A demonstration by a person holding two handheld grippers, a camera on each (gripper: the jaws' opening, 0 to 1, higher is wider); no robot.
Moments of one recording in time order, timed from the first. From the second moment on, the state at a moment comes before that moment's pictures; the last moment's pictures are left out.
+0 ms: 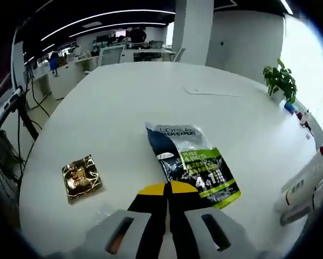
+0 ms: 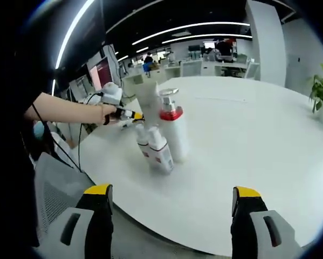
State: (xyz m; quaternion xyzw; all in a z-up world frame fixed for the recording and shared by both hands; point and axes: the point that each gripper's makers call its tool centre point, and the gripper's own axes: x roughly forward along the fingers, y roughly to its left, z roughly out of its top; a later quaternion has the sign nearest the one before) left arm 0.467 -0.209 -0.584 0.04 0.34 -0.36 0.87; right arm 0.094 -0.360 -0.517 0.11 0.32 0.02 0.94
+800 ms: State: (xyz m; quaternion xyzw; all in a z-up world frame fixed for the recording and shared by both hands) left arm 0.397 -0.195 -0.457 -0.10 0.28 -0.43 0.85; right arm 0.116 -0.297 -0.444 0.16 0.22 0.17 0.95
